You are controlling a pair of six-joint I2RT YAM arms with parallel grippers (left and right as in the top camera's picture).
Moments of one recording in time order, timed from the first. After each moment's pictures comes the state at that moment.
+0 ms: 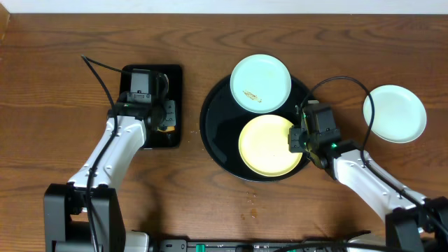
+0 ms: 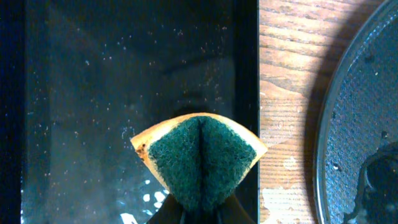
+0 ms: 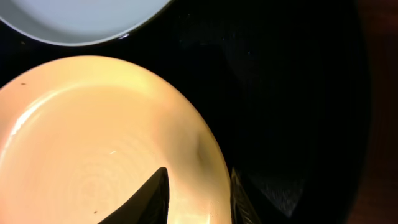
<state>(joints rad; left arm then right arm) -0.09 1.58 0.99 -0.51 0.03 -0.12 0.32 1.48 0.67 -0.19 0.01 0.28</state>
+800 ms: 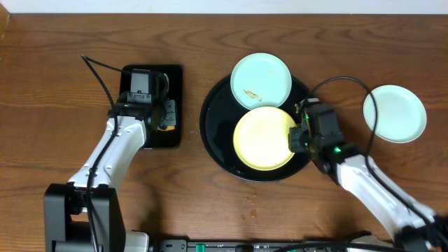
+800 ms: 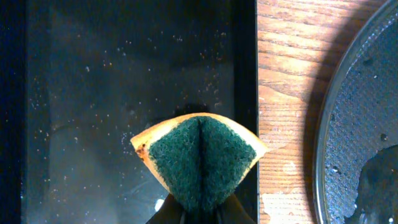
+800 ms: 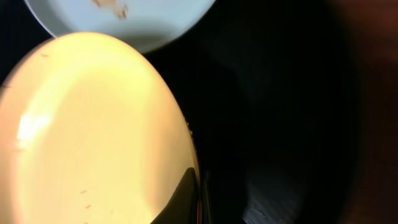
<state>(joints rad) -0.09 1.58 0.99 -0.49 0.03 -0.11 0.33 1.38 0.65 -0.19 0.01 0.25</state>
